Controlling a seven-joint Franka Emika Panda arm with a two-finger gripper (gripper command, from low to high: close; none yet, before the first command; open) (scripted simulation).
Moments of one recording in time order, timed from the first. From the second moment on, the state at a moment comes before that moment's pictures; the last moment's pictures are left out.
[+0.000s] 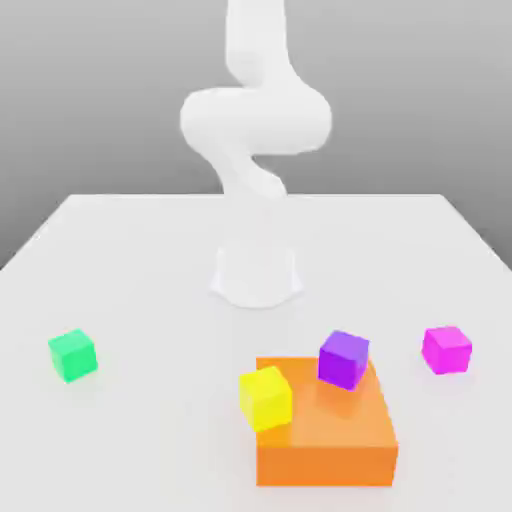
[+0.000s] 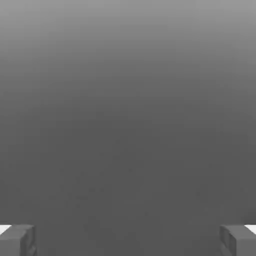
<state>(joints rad) 0.07 -0.72 0.02 -2.35 0.00 2.35 0.72</state>
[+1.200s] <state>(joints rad) 0.74 0.23 0.15 -2.76 -0.19 2.98 0.12</state>
